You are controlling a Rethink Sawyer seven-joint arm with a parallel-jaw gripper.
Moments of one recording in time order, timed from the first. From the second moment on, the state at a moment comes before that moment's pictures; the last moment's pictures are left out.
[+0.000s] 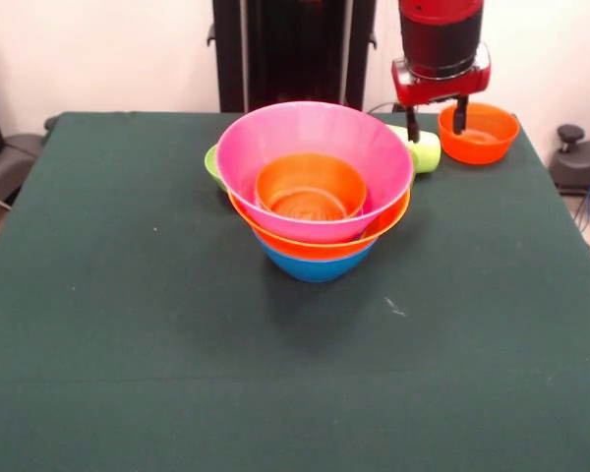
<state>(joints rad) -0.31 -0.66 0.32 1.92 -0.09 0.58 1.70</state>
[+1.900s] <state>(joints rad) -0.17 -0.36 0.26 2.10 -0.21 0.22 1.73</state>
